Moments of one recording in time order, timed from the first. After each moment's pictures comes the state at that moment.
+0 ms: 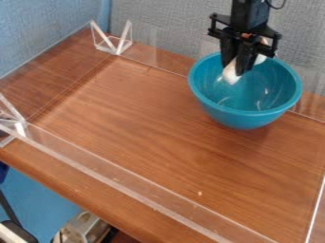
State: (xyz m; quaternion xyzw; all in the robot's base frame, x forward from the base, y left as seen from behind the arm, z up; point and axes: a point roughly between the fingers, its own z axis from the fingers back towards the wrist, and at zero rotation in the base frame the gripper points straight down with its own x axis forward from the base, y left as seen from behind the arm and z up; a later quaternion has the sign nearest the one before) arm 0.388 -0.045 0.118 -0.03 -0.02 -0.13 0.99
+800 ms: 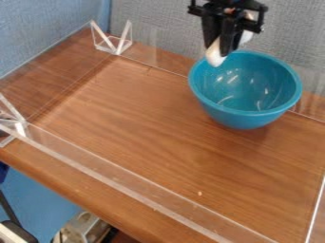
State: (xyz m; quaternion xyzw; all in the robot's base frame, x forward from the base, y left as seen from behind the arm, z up) arm 0.355 -0.020 0.156 -0.03 -0.04 -0.09 0.99
